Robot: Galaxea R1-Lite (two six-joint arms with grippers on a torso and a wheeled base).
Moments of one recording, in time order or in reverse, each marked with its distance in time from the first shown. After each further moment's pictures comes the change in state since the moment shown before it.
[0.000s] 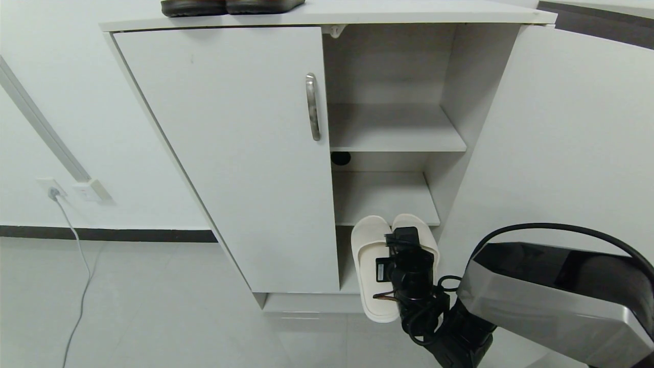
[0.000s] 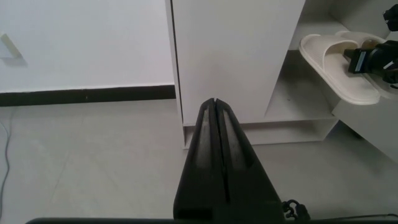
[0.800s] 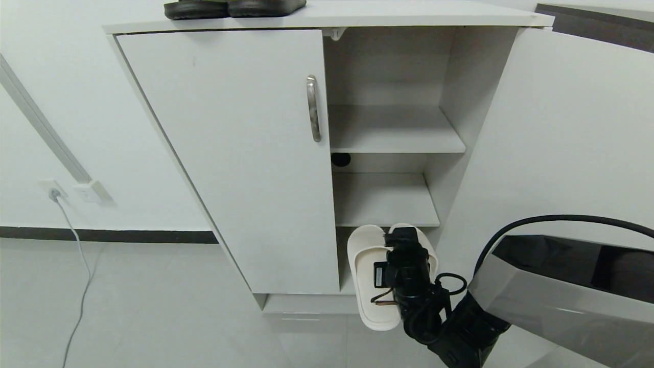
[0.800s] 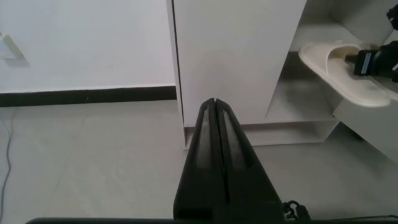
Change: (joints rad) left arm 0.001 -0.001 0.000 0.000 0.001 -0.001; right arm 0.026 -0.079 0.013 0.194 0.021 0.115
